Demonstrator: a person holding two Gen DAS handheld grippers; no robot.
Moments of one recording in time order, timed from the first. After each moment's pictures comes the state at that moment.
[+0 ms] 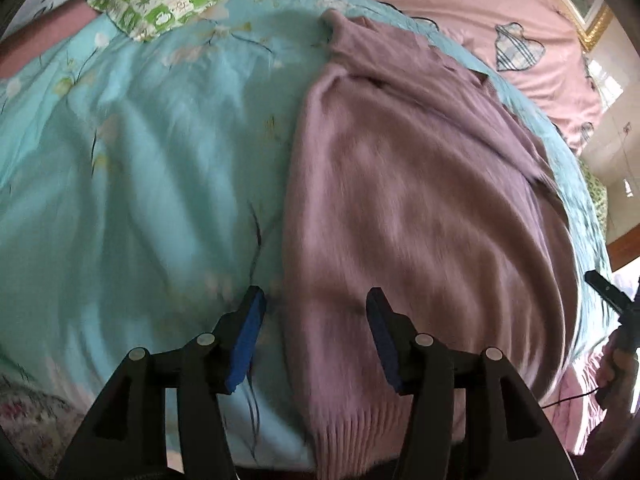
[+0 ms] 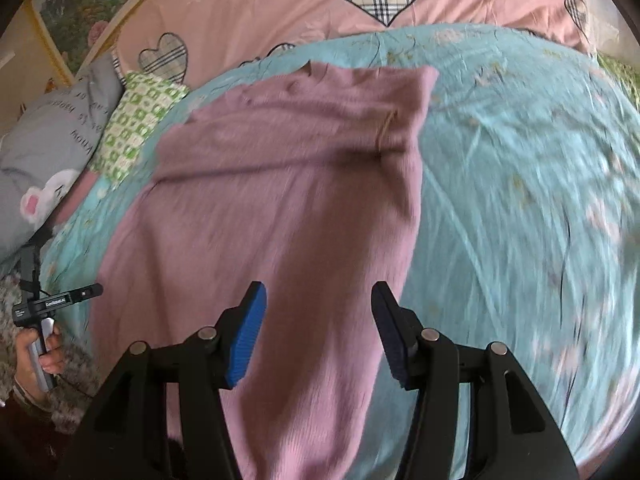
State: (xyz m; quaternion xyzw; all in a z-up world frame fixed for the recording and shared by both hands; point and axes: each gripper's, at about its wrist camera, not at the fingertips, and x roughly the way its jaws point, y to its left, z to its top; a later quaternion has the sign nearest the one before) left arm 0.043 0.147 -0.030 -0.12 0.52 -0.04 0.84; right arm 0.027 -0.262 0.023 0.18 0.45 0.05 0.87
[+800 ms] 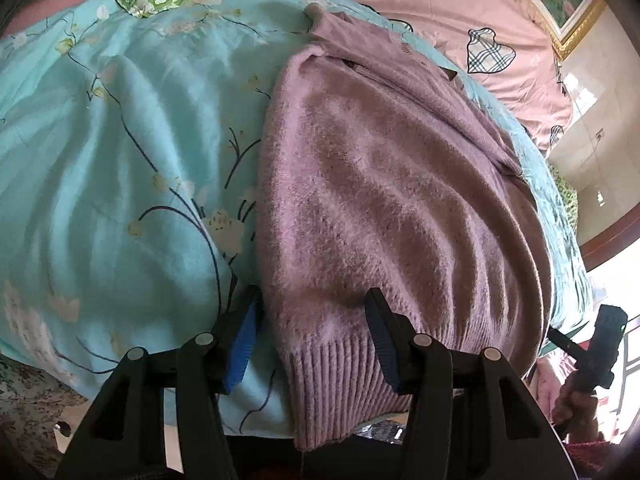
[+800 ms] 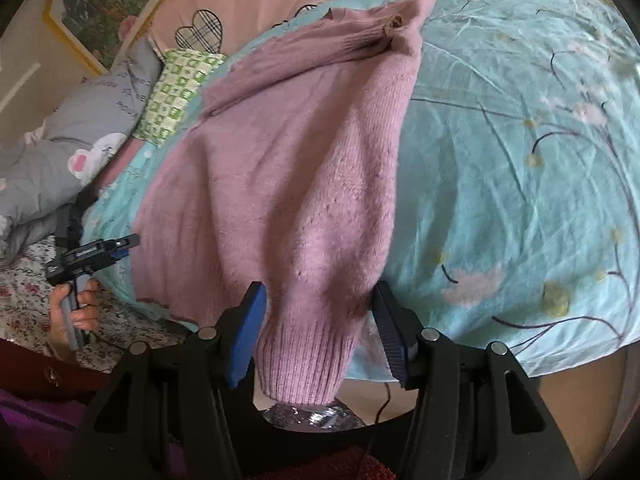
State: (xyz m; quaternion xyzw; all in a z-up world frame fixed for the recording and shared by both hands) left arm -0.002 0.149 -0.048 -0.16 0.50 -0.09 0.85; right arm -0.072 -0.244 -0.032 0.25 0.45 0.13 0.85
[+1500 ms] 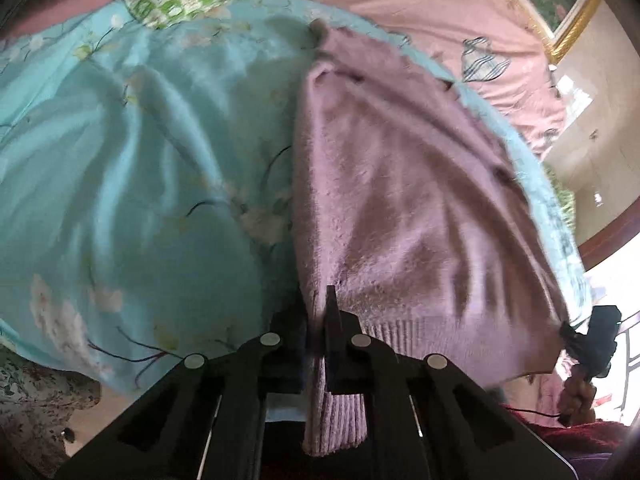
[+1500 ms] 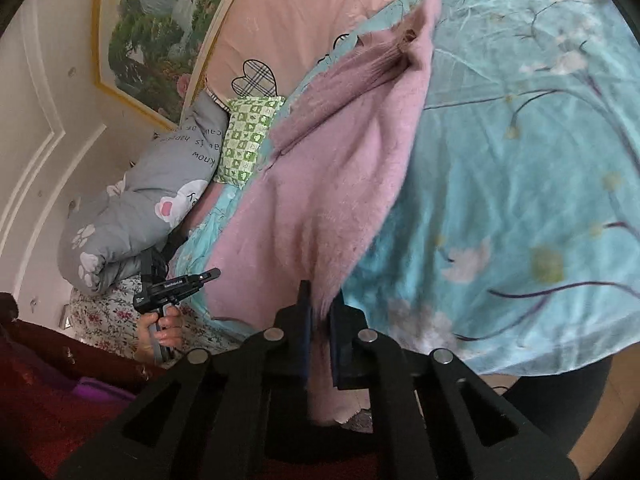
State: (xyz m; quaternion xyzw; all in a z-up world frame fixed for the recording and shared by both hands) left arm -0.015 0.172 -0.044 -0.15 0.49 -0.09 0.85; right arm -0.100 -0.281 -0.039 0.38 0.36 0.24 0.82
